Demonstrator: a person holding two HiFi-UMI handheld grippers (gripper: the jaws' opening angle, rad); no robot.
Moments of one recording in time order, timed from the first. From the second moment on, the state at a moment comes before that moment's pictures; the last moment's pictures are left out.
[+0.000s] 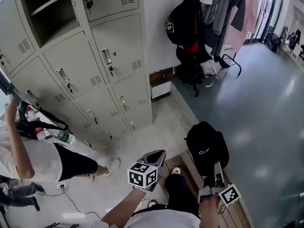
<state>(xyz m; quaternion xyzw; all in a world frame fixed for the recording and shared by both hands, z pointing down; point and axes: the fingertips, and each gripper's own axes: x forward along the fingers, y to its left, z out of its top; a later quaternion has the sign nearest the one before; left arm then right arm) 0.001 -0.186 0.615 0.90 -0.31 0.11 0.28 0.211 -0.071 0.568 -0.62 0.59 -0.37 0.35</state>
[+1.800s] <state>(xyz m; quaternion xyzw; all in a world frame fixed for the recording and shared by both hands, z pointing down) 0.190 -0.549 0.492 0.92 -0.32 0.07 0.19 0.384 -0.431 0.492 -0.58 0.63 -0.34 0.39</state>
